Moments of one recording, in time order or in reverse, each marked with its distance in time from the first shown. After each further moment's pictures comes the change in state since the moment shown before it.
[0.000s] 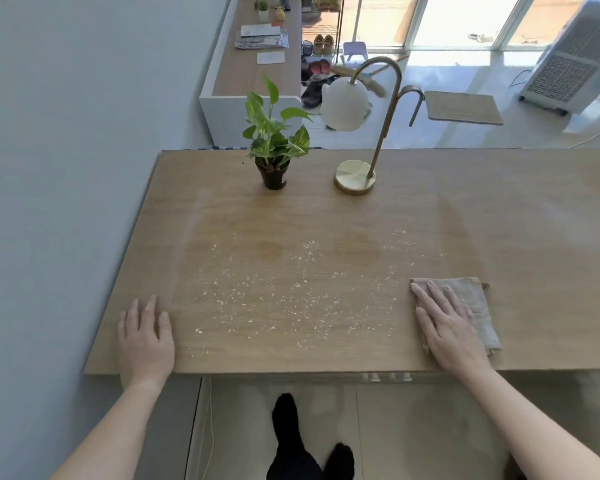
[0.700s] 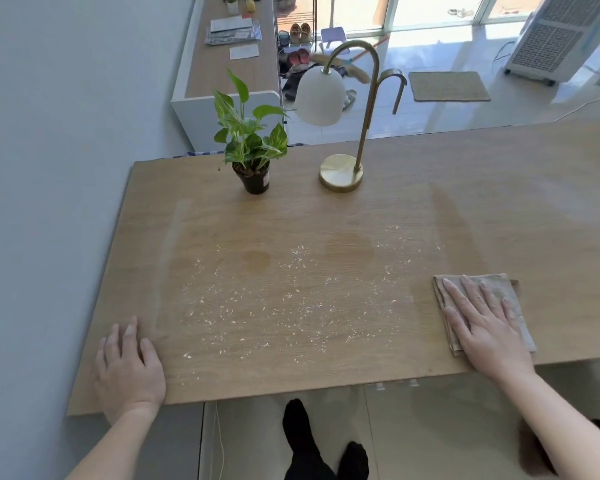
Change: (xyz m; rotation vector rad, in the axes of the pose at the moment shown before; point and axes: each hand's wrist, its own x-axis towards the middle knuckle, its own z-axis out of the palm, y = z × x) left_hand 0.009 0.005 0.013 0.077 0.115 -0.075; right_hand -0.007 0.039 -0.023 -0.133 -0.043 0.167
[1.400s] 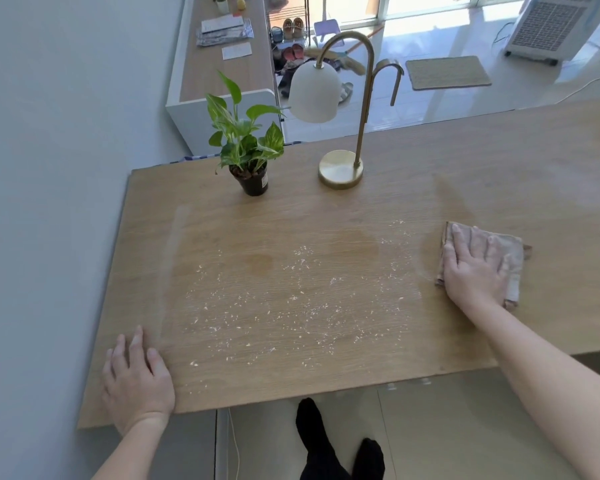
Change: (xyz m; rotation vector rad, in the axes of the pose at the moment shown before) left_hand -0.003 0.005 0.002 -0.037 0.045 0.006; right_hand 0.088 -0.052 -0.017 0.090 0.101 0.249
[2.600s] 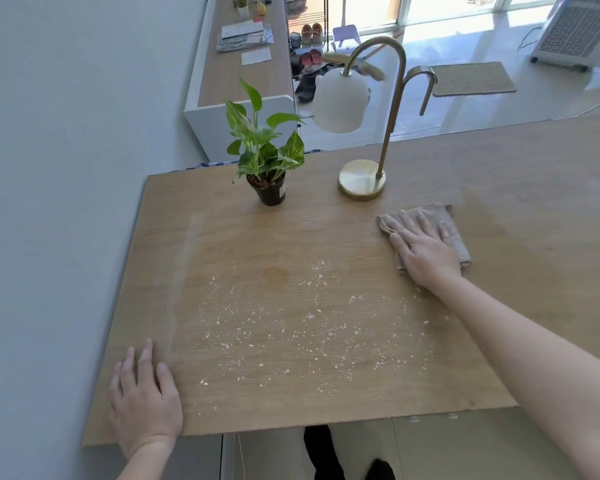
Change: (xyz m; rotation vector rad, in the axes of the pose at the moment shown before) left_hand 0.005 0.000 0.002 0.030 -0.013 -0.018; right_hand 0.058 -0.110 0.014 -0.012 -0.116 -0.439
